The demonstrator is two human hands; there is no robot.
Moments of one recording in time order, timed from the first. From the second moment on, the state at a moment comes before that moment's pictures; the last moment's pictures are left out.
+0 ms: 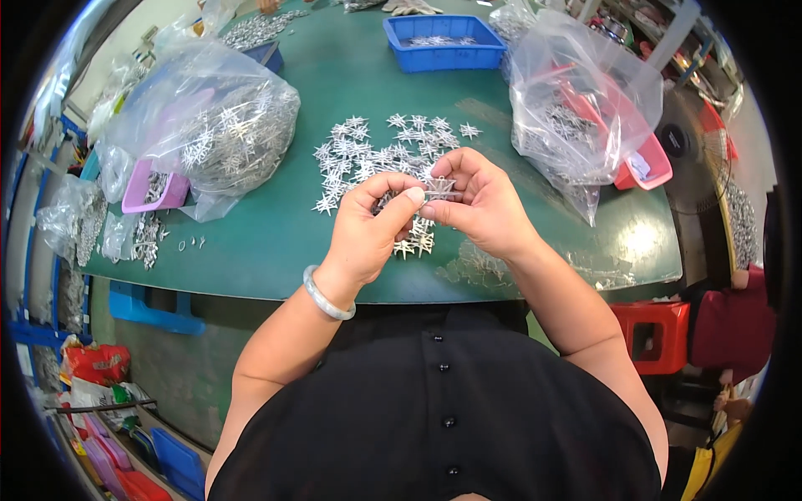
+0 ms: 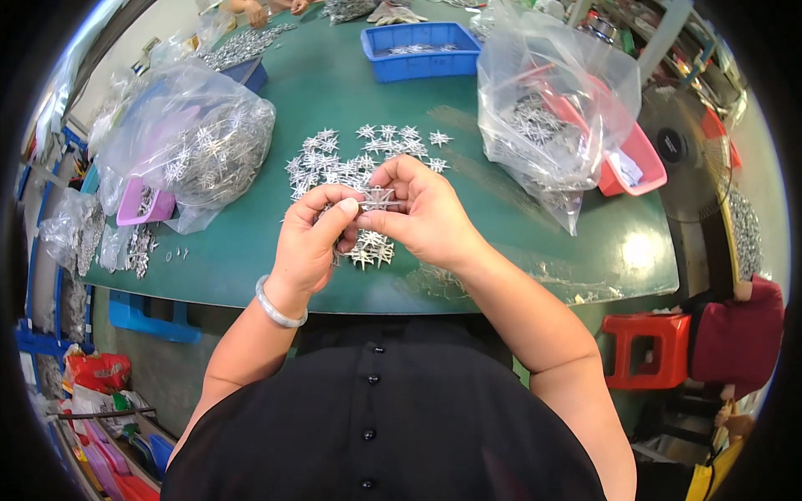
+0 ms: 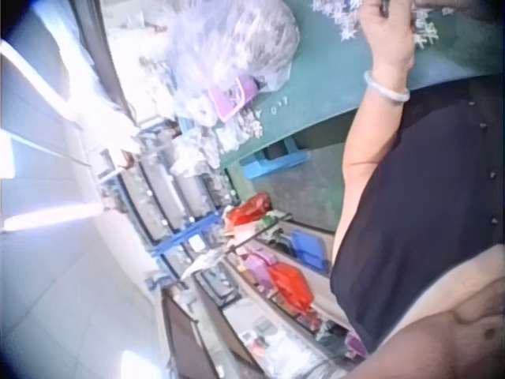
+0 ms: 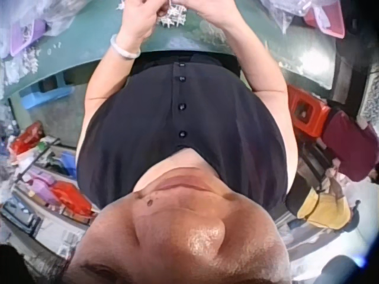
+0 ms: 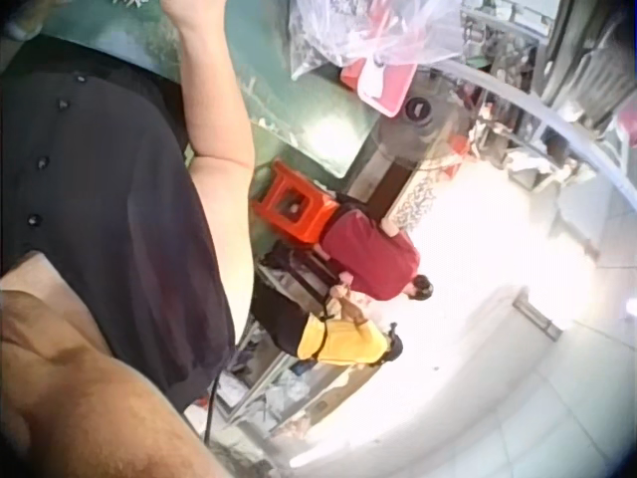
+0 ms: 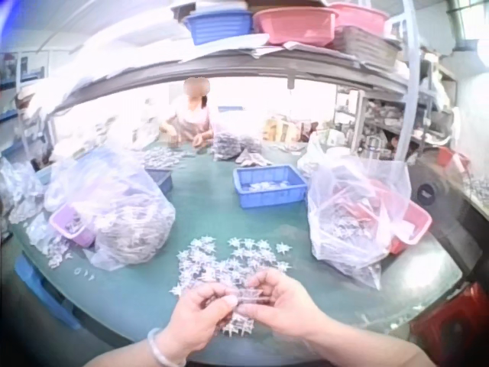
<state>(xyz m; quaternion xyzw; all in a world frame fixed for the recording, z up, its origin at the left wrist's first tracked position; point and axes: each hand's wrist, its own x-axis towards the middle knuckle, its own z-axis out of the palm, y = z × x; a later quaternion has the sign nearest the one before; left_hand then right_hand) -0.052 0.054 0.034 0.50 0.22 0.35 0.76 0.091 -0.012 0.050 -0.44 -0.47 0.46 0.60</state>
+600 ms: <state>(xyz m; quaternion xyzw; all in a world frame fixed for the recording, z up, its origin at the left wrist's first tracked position) -0.041 0.010 0.035 0.55 0.20 0.36 0.73 0.103 -0.077 0.041 -0.44 -0.39 0.48 0.65</state>
